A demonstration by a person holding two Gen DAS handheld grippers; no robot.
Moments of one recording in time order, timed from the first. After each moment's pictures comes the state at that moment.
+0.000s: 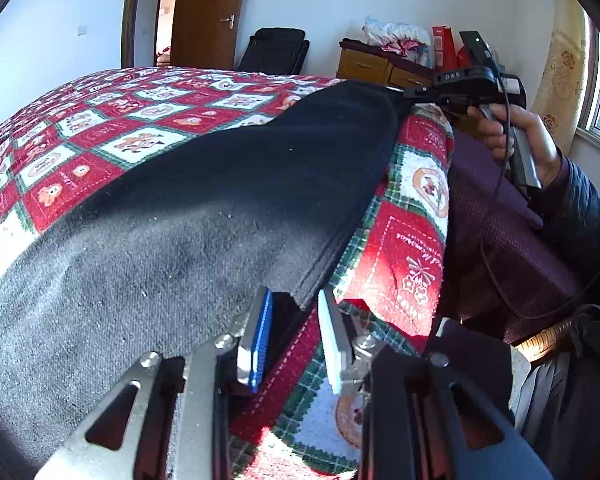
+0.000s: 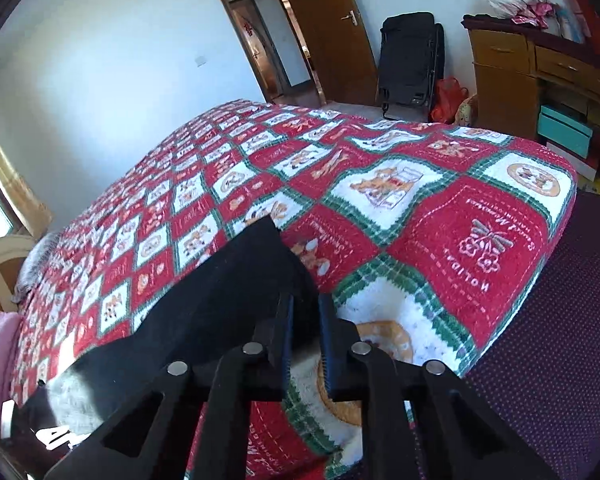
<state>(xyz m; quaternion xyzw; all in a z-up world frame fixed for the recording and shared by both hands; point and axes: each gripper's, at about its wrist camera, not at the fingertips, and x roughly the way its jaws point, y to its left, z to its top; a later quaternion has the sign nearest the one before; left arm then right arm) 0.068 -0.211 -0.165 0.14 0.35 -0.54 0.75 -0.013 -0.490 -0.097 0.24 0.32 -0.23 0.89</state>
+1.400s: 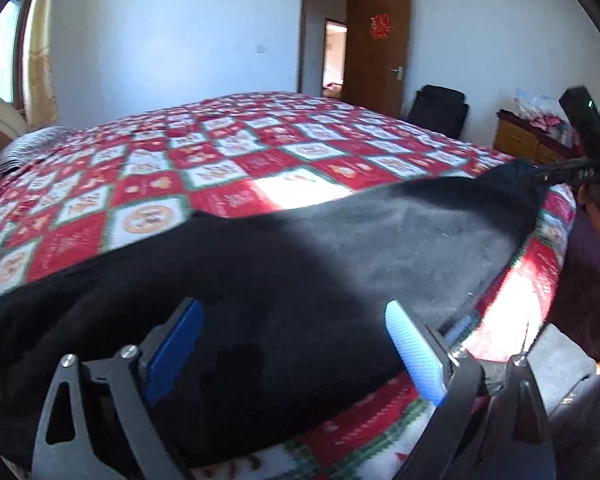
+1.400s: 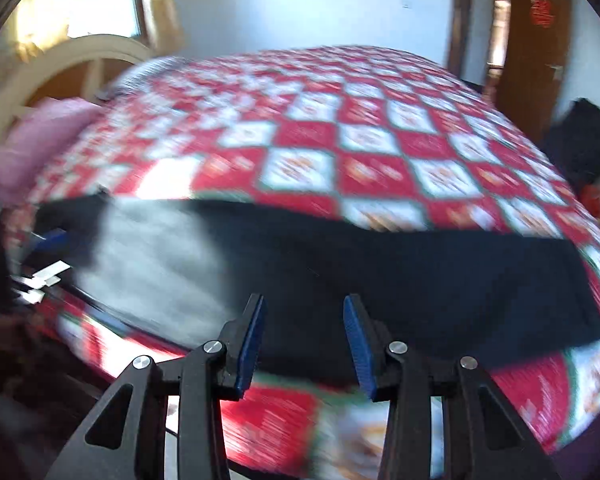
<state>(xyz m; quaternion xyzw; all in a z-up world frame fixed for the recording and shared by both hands) 0.098 -0.029 -0.157 0.06 0.31 -0.27 0.91 0.077 -0.253 -0.093 0.02 0.44 0.07 0.90</state>
